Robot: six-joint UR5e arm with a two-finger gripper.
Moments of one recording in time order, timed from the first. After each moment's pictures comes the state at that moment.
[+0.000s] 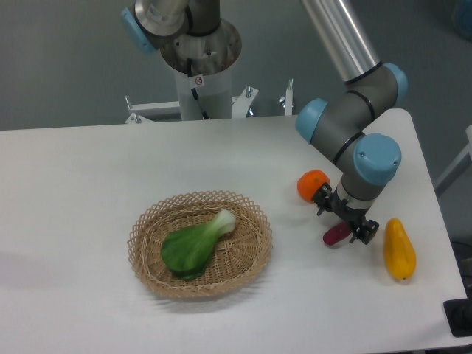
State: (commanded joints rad) arm 2.69 -2.15 -1.64 -0.91 1.54 1.50
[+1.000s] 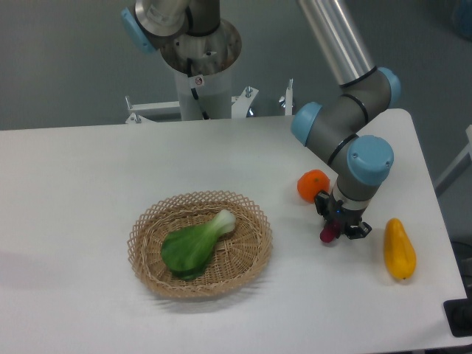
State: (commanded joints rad) arm 2.69 -2.14 -1.64 -0.89 1.54 1.49
